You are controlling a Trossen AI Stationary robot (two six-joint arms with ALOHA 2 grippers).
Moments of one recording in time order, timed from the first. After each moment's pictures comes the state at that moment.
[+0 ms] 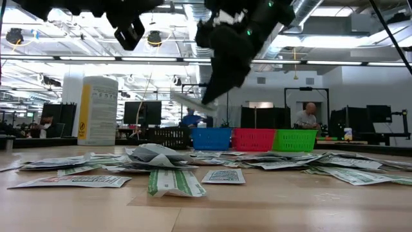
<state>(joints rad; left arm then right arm) -0.34 1.18 0.53 0.47 -0.11 -0.34 0.07 1.85 1.33 -0.41 0.10 0.10</state>
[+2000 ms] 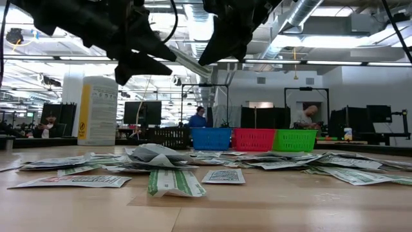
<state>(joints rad) -0.23 1.28 0.53 0.37 -0.36 -0.52 0.09 1.72 1.34 -0.41 0.14 0.11</state>
